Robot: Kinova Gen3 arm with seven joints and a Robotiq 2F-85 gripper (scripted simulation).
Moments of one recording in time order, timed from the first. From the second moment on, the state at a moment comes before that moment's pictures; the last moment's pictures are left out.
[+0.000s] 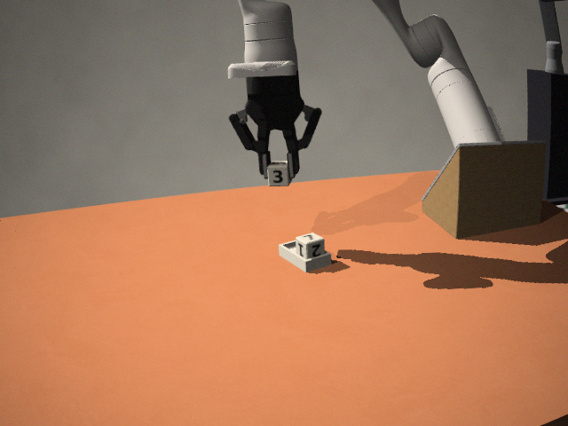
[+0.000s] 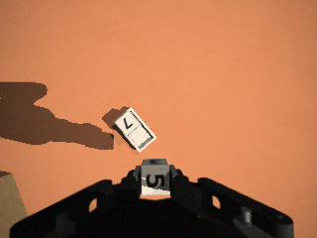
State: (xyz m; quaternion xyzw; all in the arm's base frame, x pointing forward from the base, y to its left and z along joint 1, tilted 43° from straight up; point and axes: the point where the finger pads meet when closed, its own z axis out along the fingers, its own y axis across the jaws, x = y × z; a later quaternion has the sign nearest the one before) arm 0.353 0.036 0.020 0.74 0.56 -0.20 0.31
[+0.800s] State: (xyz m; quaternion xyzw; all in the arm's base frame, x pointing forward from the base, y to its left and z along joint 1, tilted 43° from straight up) arm 0.374 0.006 0.049 0.90 0.22 -0.06 0.36
